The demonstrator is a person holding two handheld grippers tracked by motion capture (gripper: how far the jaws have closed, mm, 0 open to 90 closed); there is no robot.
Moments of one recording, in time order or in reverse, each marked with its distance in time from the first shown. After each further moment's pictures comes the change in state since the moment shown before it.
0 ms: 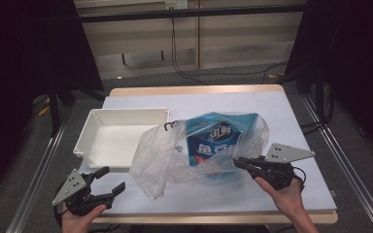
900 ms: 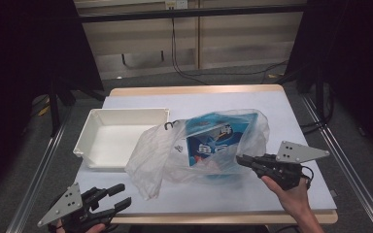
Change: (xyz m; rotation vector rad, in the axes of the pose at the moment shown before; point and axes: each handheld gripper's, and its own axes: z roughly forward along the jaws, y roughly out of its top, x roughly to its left) left arm -0.051 0.031 -0.026 -0.037 -0.252 0.066; right arm 0.003 0.016 -0.016 -0.086 0.044 -0.026
